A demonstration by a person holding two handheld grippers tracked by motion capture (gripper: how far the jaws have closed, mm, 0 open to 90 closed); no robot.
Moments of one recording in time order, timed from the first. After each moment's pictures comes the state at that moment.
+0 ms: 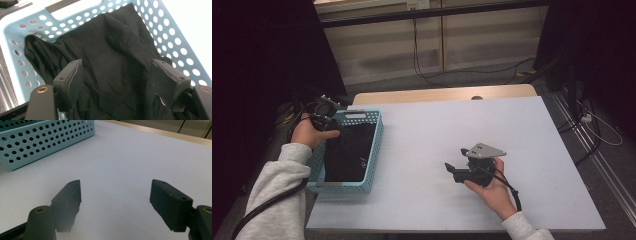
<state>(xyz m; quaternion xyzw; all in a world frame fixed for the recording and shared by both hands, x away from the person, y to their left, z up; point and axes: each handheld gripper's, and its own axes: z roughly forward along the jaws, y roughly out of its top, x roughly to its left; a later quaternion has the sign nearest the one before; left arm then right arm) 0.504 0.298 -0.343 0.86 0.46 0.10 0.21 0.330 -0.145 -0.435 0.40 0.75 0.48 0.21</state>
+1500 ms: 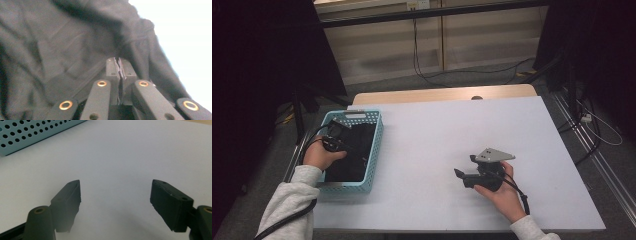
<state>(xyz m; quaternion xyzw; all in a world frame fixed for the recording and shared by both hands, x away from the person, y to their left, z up) 0.474 0.282 -0.396 0.87 0.44 0.02 0.22 0.322 -0.167 -0.451 0.42 0.76 0.46 0.19</state>
